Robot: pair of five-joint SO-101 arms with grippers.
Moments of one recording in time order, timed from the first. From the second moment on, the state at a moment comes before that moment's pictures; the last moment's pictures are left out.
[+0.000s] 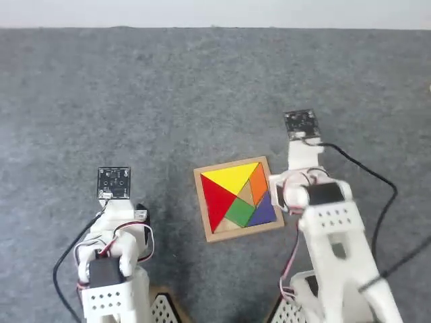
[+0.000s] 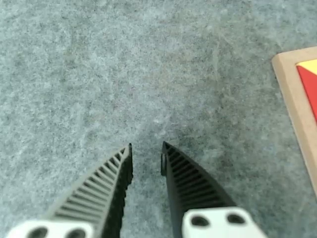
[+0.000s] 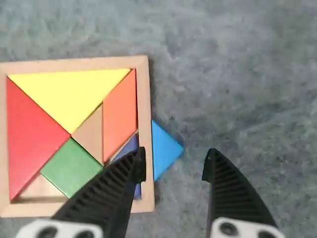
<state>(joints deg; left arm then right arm) -14.9 -102.8 97.2 72.0 -1.5 -14.0 -37.1 54.0 56.7 -1.6</state>
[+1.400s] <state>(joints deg) -14.9 -102.8 97.2 72.0 -1.5 -16.4 -7.5 43.2 58.7 3.7</state>
